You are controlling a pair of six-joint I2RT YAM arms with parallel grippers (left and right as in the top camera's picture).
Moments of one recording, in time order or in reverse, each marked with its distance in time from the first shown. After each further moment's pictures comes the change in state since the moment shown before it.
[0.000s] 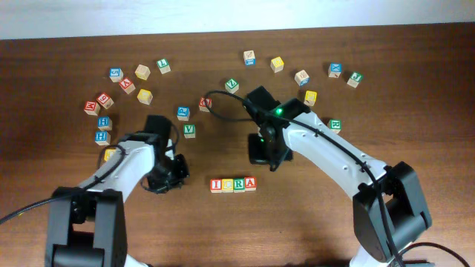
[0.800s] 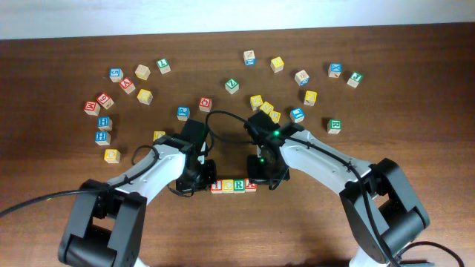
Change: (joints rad) left arm -0.236 0.030 -0.001 0.097 0.037 -0.028; right arm 0.032 0.003 -0.238 0.239 -0.136 -0.003
